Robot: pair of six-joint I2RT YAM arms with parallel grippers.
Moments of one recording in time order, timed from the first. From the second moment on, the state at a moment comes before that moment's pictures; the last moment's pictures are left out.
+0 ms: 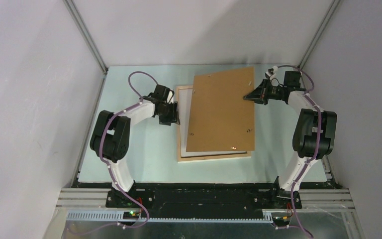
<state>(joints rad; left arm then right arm) -0.34 1.83 1.19 -0.46 0.17 -0.36 -0.13 1.85 1.31 -0.29 -1.20 0.50</state>
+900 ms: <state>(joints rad) -0.35 1.87 1.21 -0.47 0.19 -0.30 -0.12 1.85 1.31 -0.38 -1.16 0.46</state>
